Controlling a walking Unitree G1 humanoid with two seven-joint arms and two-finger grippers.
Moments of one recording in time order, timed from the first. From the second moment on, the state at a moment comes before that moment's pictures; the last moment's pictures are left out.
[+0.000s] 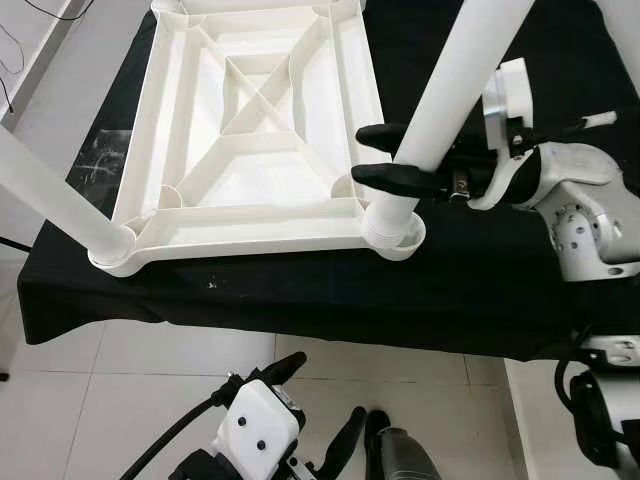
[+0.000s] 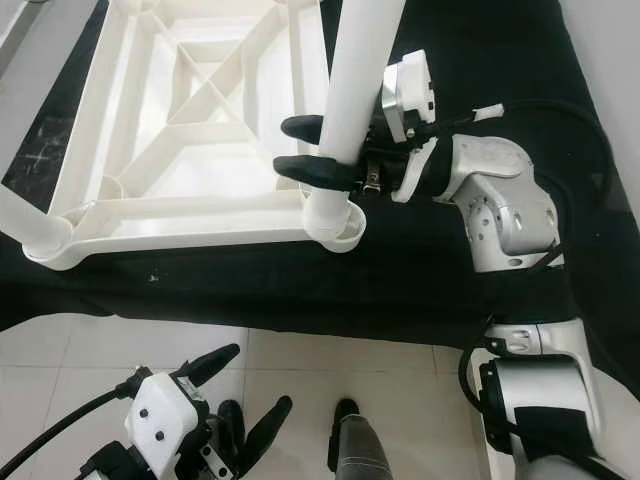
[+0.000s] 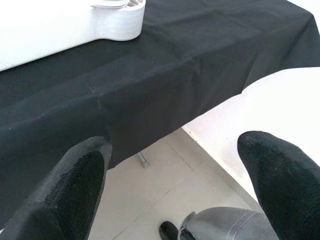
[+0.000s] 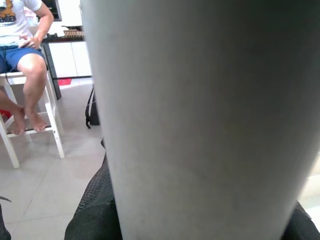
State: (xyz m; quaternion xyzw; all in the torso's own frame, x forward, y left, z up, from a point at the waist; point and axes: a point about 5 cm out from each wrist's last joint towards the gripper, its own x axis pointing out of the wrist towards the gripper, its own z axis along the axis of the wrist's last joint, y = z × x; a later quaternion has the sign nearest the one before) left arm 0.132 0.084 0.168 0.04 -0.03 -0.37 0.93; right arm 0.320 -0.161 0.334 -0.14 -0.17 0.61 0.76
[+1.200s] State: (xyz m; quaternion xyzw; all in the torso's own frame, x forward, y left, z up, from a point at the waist) left arm 0.132 0.083 0.169 0.03 -0.03 -0.37 0.93; right arm 0.305 -0.136 0.327 -0.18 -0.14 0.65 0.72
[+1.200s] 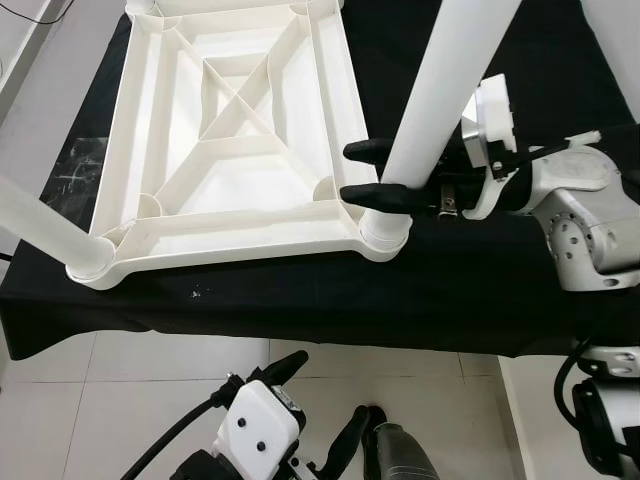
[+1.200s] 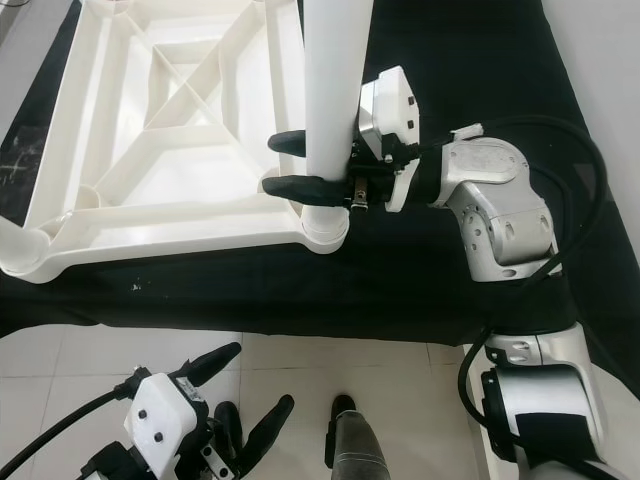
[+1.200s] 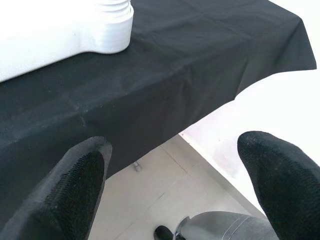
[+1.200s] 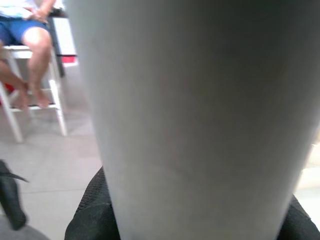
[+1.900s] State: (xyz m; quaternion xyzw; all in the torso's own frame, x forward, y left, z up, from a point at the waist) left arm 0.134 0.082 0.169 0.03 -0.04 -0.37 0.93; right arm 0.301 -0.126 0.319 -0.11 -0.13 0.66 0.73
